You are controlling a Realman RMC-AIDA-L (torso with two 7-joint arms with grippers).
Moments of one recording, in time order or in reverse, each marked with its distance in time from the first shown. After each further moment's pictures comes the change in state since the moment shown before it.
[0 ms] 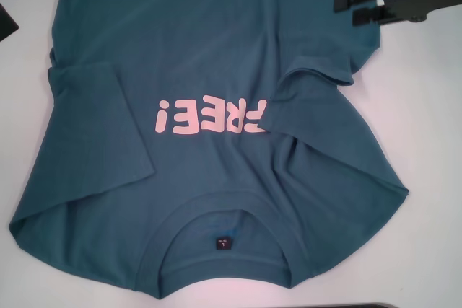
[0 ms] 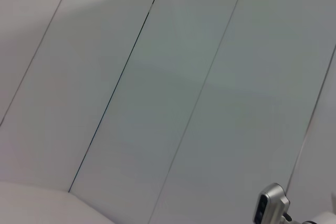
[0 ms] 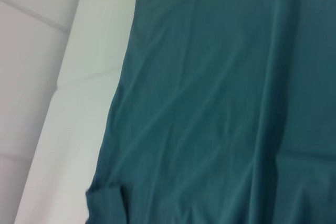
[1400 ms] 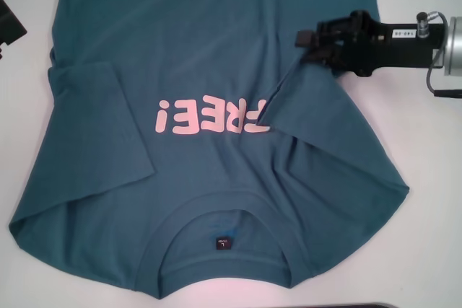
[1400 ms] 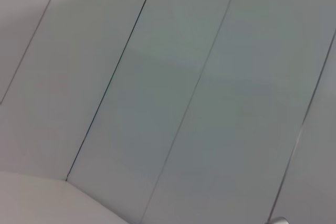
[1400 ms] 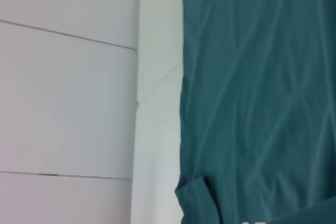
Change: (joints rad) left arm -0.015 0.009 0.000 0.001 0.033 0.000 -0.003; right arm -0.070 0.084 0.196 0.286 0.128 0.008 -0.159
